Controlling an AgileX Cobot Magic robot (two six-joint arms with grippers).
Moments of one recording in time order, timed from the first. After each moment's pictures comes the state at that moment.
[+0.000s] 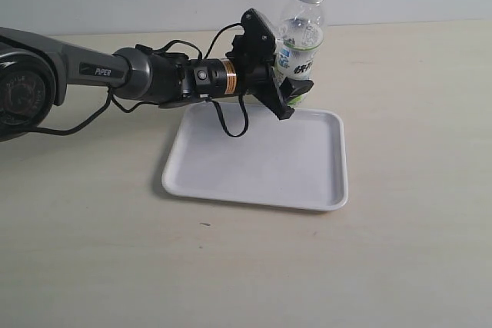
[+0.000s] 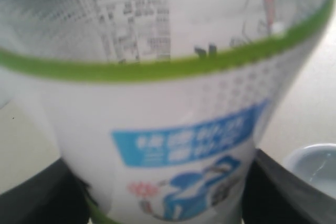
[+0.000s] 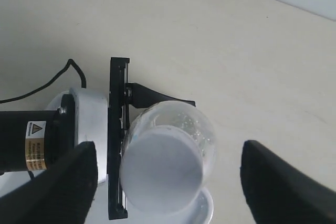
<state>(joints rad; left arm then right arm) -0.53 2.55 -1.73 1.00 -0.61 -0.50 0.17 1.99 -1.90 0.21 1.03 -0.20</state>
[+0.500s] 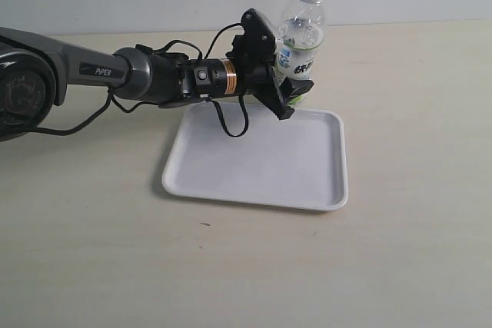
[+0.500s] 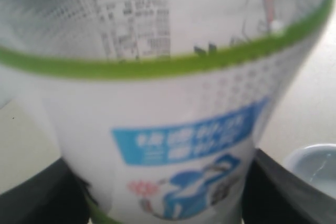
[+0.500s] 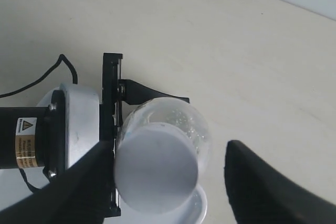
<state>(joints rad) -0.53 2.55 -1.73 1.00 -0.61 -0.50 0.17 1.99 -1.90 0.19 1.03 -0.20</state>
